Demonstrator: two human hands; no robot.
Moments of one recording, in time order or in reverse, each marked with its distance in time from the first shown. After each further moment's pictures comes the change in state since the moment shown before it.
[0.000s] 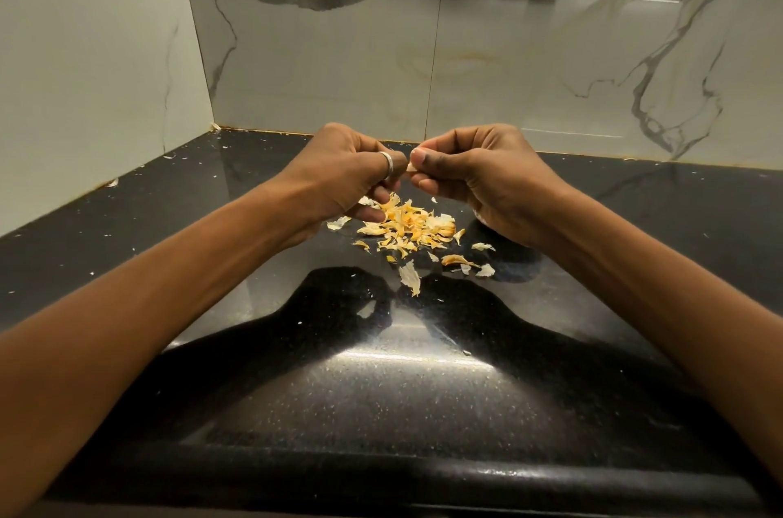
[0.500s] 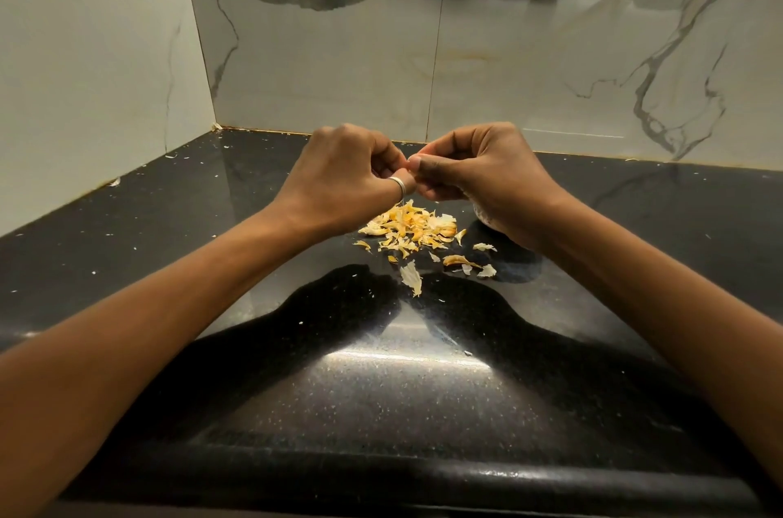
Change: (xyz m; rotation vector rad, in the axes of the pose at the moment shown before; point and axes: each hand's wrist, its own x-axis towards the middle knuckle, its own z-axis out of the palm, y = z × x) left_hand 0.002 -0.012 0.002 0.574 0.199 0.486; right_hand 0.002 0.006 -0.003 -0.281 0.010 -0.150
